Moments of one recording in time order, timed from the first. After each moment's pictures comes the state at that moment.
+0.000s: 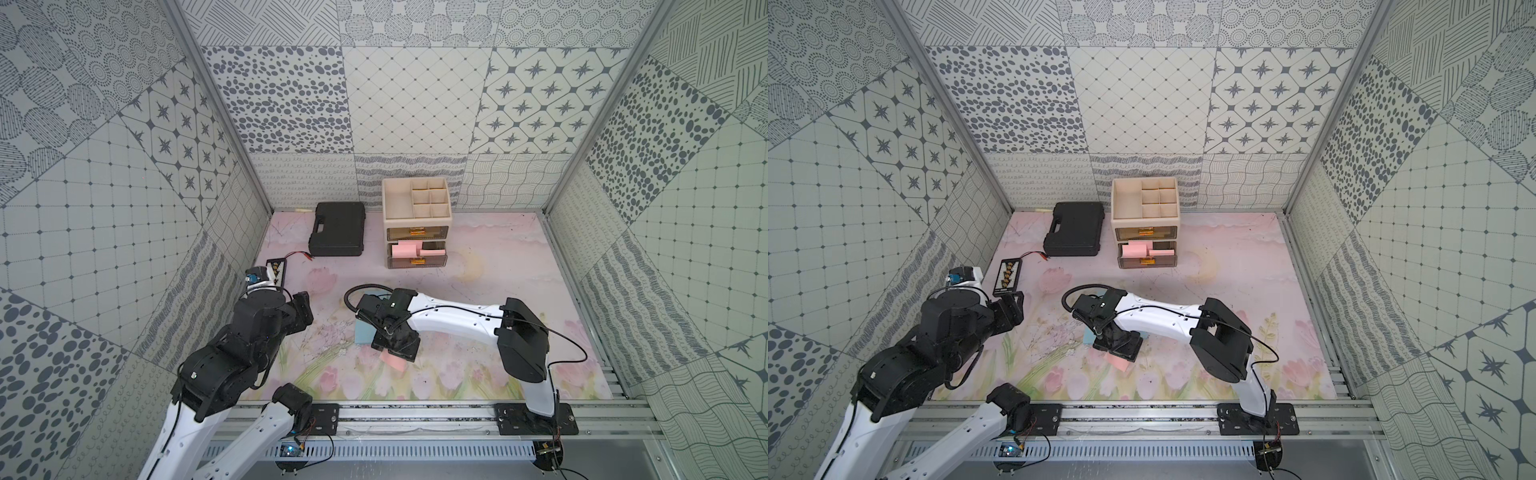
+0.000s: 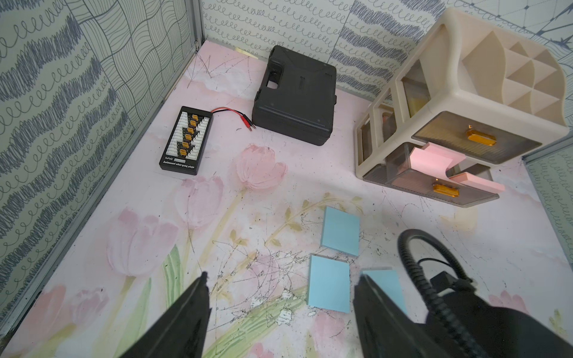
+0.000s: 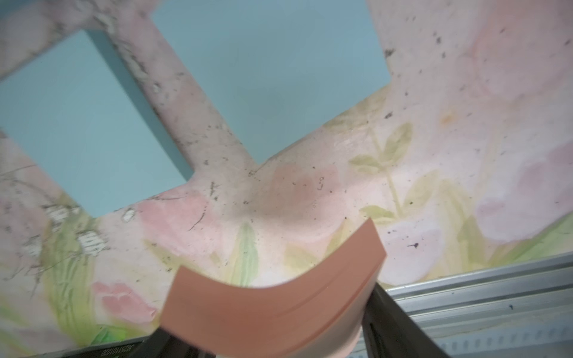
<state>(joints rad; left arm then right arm) -0.49 0.62 1.12 -1.14 -0.41 -0.58 1.16 1.99 1.66 -1.16 0.01 1.46</state>
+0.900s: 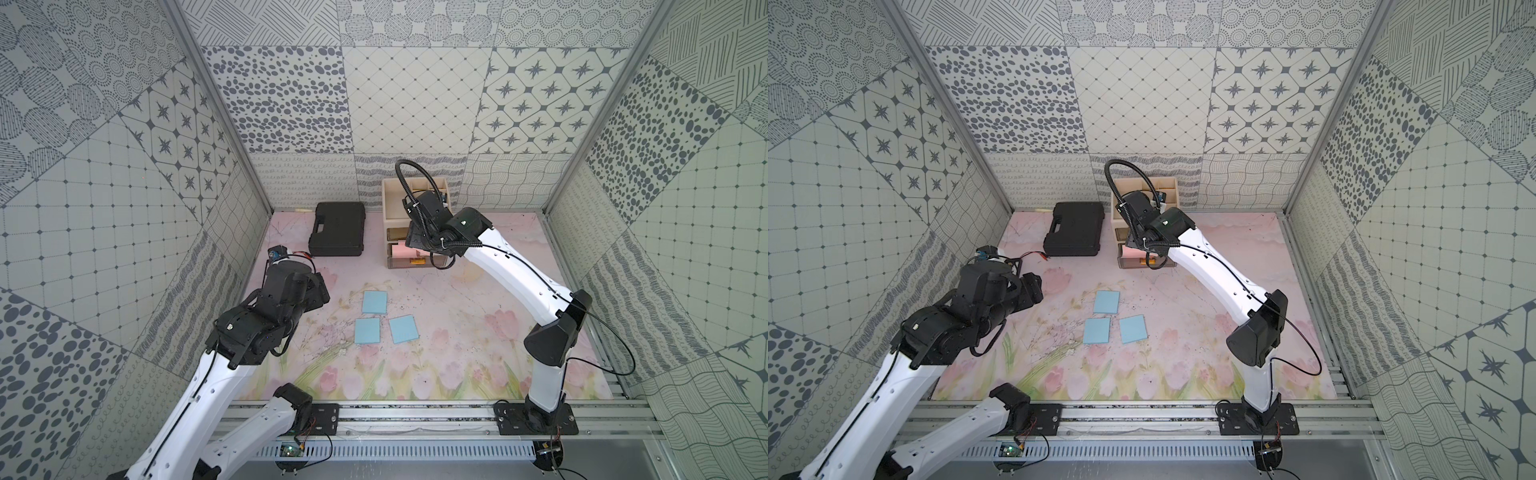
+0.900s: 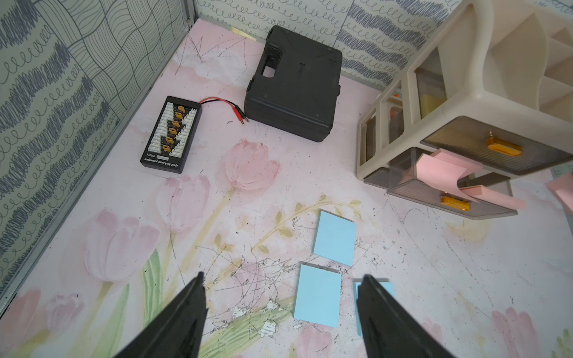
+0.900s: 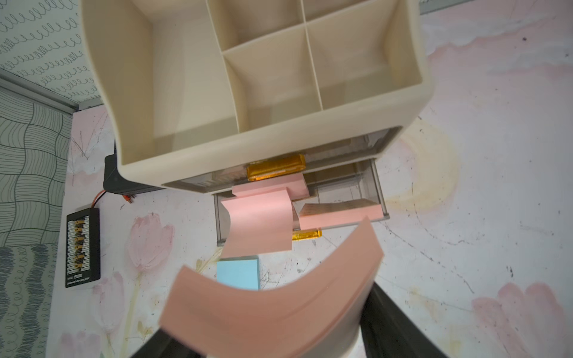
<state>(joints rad) -0.49 0.86 1.17 -1.07 -0.40 -0.63 0.79 1.91 2.12 -1.13 0.43 0.79</state>
